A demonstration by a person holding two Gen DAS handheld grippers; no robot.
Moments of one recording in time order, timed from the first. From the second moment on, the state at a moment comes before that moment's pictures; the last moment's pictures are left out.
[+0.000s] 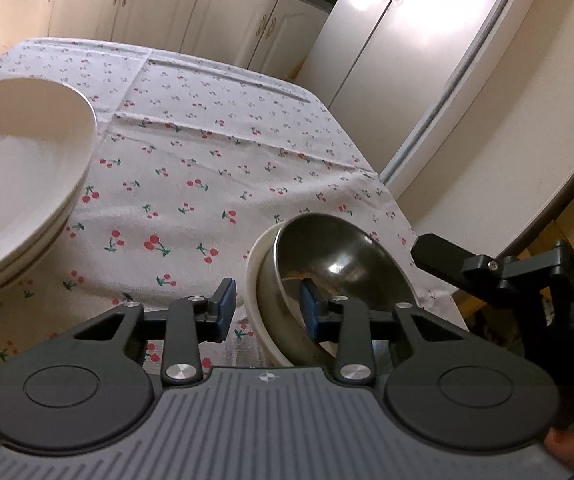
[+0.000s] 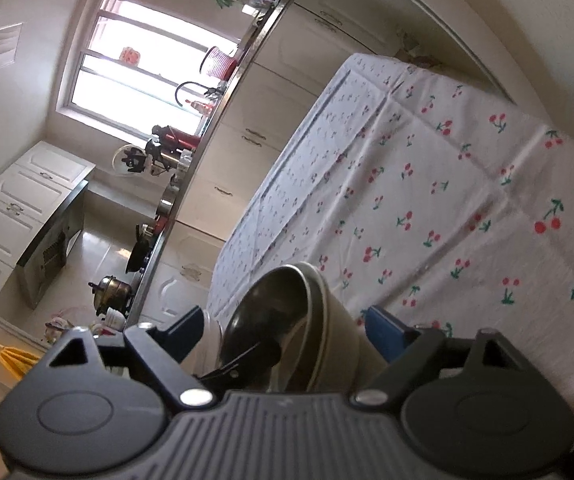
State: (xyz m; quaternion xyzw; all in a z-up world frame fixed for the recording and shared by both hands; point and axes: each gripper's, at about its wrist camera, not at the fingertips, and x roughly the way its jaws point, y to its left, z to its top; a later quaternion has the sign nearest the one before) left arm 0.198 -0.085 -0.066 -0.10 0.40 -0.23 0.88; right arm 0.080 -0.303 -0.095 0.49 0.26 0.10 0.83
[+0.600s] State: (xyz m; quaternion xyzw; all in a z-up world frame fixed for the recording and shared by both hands) left arm 0.196 -0.081 -0.071 -0.12 0.40 -0.25 0.87; right arm 0.082 -0.289 -0.085 0.49 0.27 0.11 0.82
